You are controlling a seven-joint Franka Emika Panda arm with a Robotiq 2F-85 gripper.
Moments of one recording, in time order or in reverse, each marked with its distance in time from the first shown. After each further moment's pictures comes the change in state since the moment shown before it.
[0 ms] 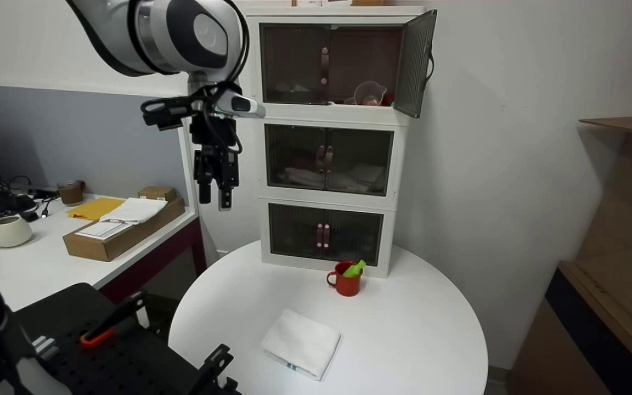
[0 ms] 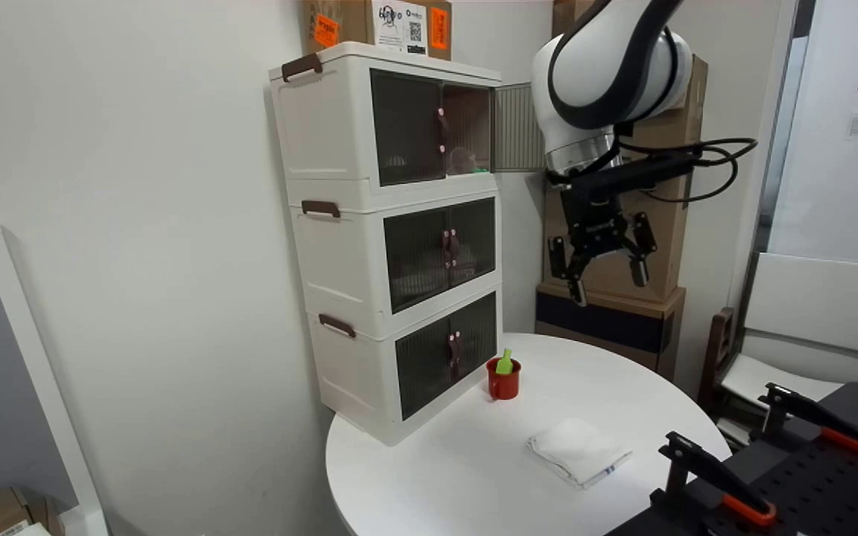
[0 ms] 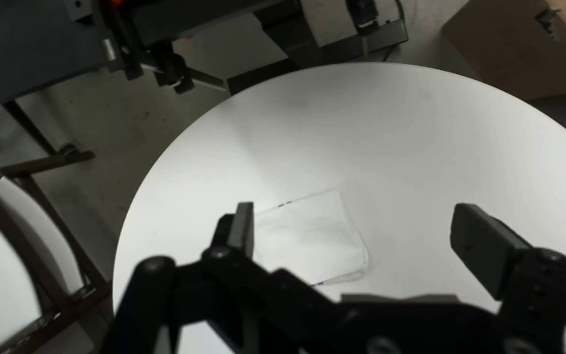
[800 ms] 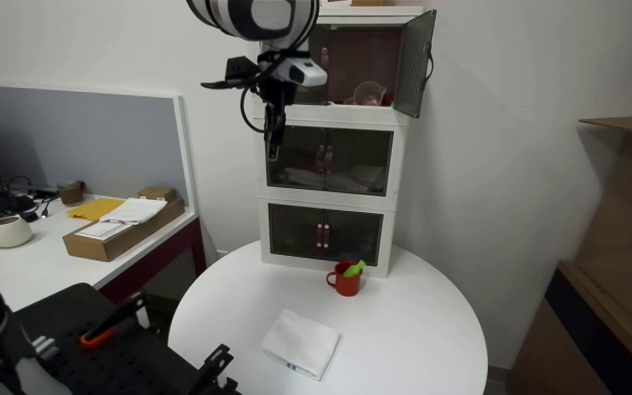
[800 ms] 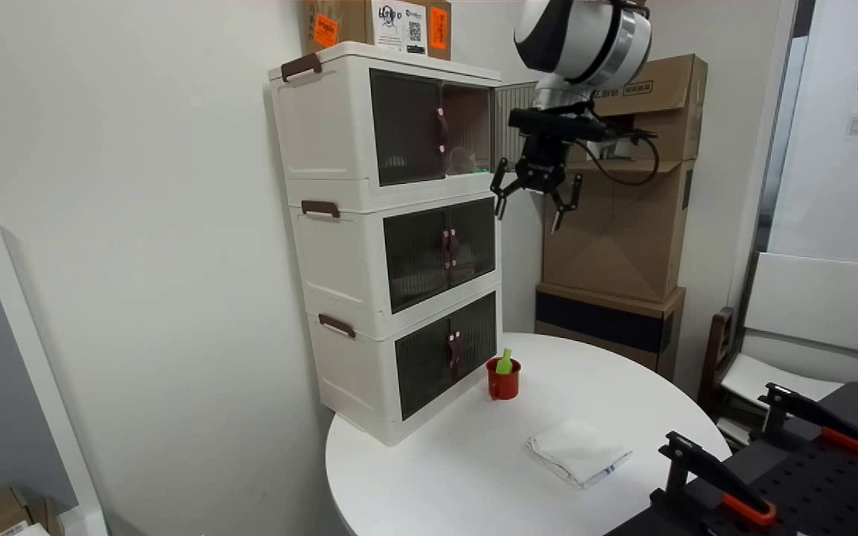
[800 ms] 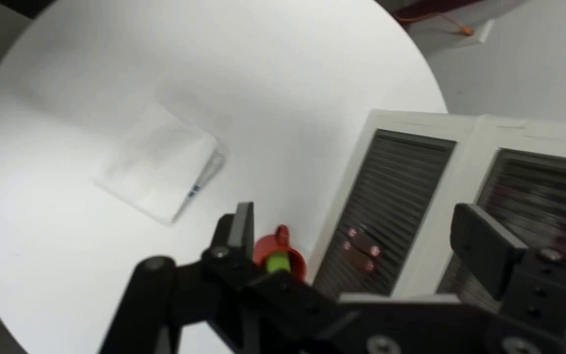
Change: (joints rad) arm -0.050 0.150 -0.115 0.328 0.456 0.110 0.009
